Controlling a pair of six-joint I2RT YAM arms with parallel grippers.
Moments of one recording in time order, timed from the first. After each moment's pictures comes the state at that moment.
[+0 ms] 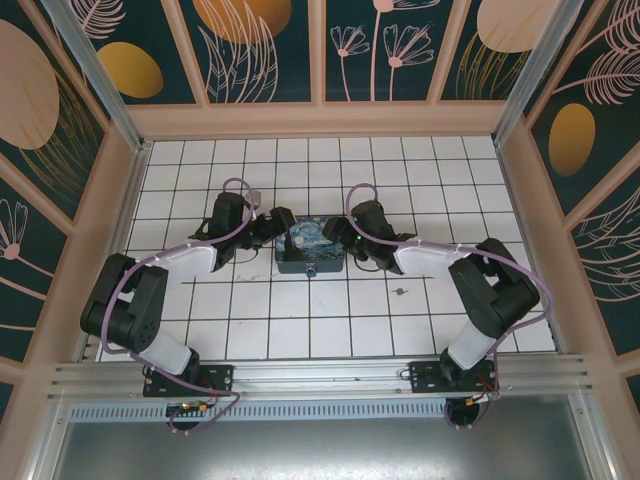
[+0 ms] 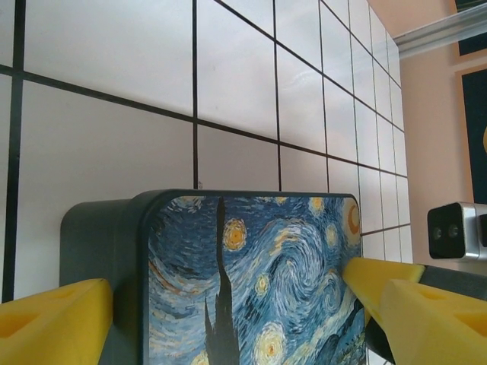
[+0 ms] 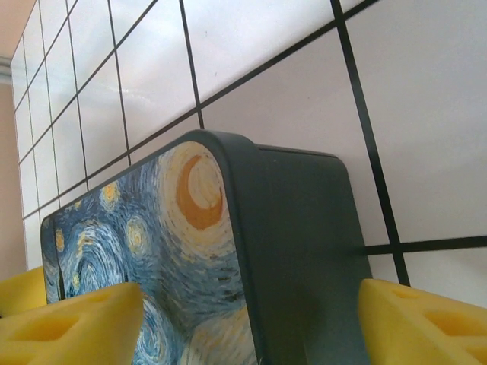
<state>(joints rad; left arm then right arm) -0.35 1.57 0.74 0.20 0.46 -0.84 0.64 1.65 0.82 0.12 -0.10 1.03</state>
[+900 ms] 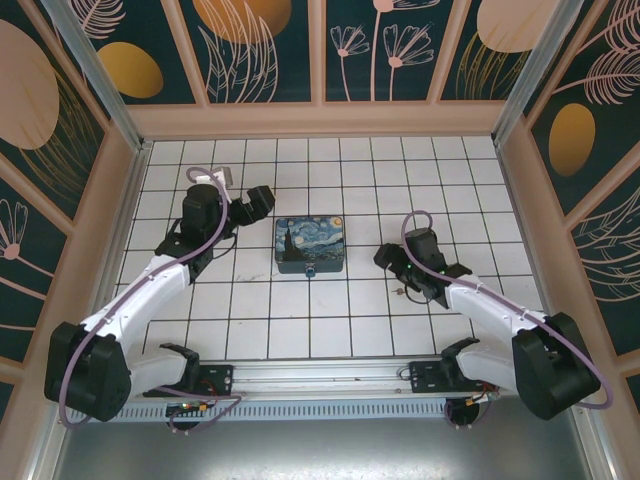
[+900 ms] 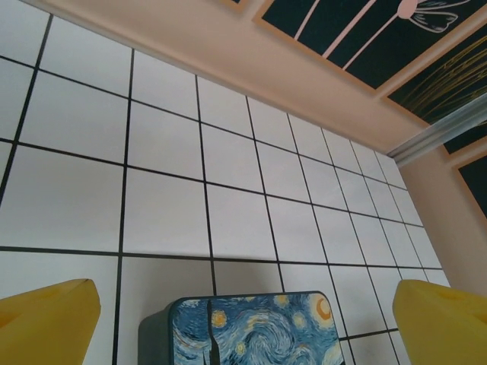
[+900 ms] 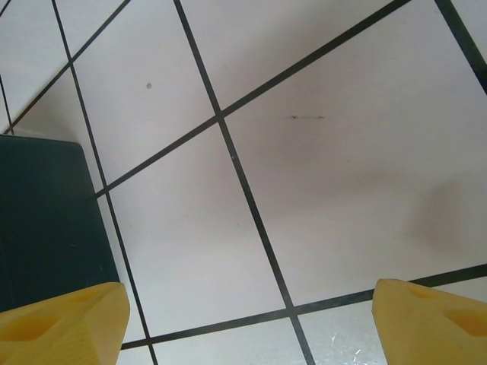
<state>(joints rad) -0.35 1.19 0.78 0.02 0.12 -0.65 0.46 1.15 0.48 -0.22 0.00 0.91</state>
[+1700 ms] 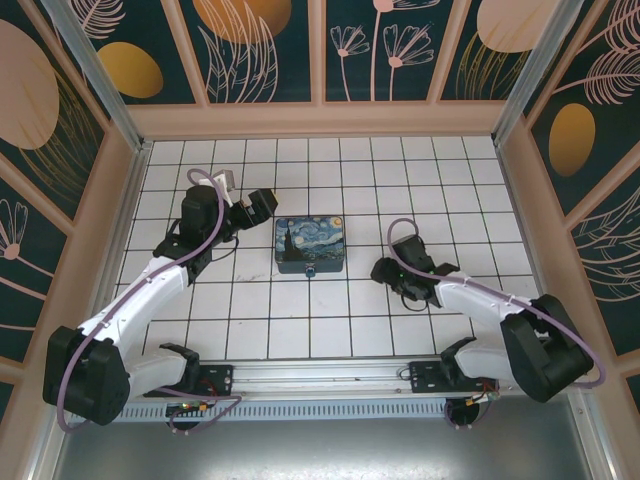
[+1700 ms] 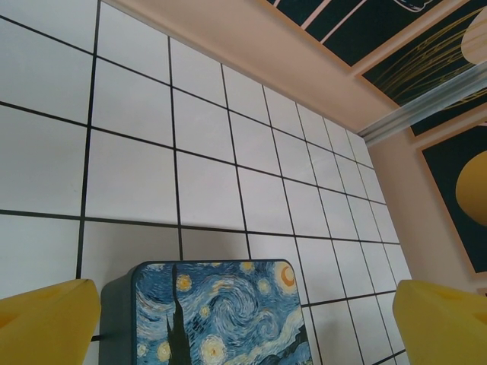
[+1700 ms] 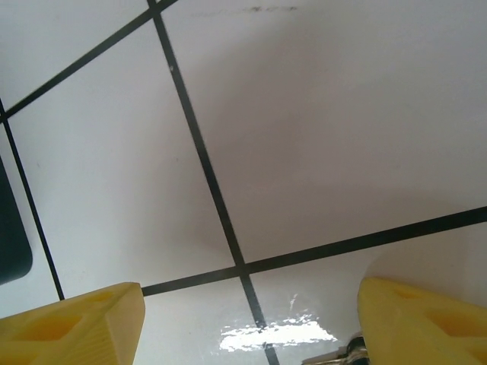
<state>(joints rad) -0.35 1.18 0.78 -0.01 0.23 -0.73 0.55 1.25 0.49 -0.28 0.02 0.89</state>
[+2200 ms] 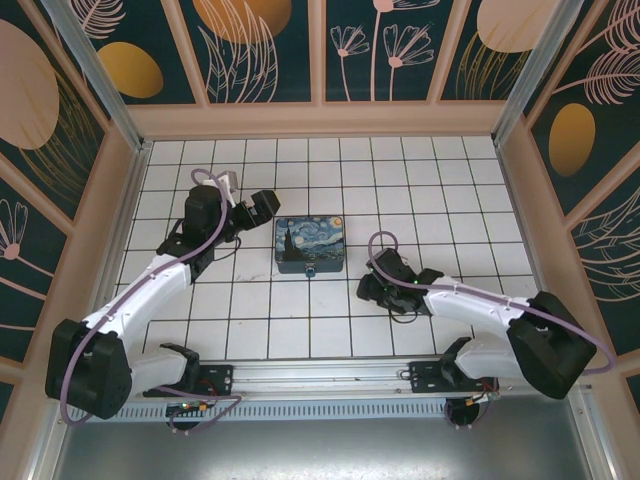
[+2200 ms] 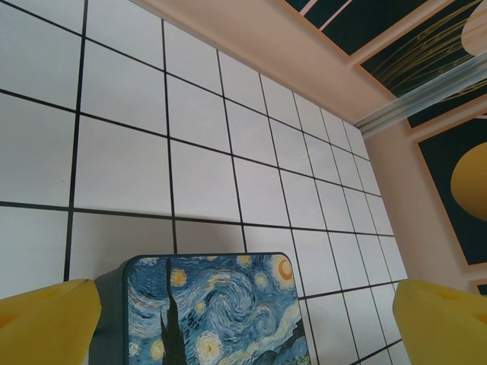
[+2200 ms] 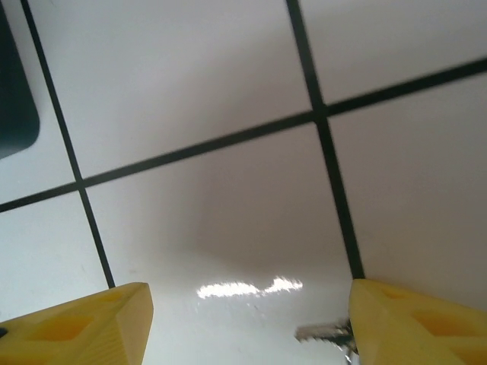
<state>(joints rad) -0.35 1.21 0.77 0.02 0.26 -0.74 0.78 1.22 0.52 -0.43 0.08 1.03</state>
